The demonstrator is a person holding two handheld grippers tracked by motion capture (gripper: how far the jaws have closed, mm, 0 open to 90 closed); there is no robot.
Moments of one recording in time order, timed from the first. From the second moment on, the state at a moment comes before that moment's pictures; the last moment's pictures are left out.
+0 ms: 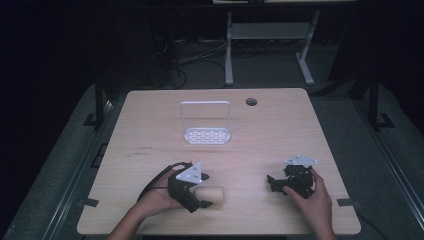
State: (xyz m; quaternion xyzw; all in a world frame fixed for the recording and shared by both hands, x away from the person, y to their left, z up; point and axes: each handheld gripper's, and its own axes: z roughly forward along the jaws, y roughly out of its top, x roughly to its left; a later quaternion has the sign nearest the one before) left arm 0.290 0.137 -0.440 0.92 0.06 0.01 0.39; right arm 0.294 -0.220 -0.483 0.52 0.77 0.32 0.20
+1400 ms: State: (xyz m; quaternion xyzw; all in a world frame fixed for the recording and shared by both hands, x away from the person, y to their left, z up) left arm 0.295 0.122 -0.461 0.93 0.04 -0.01 0.35; right arm 0.294 -0.220 -0.483 0.51 0.77 0.32 0.20
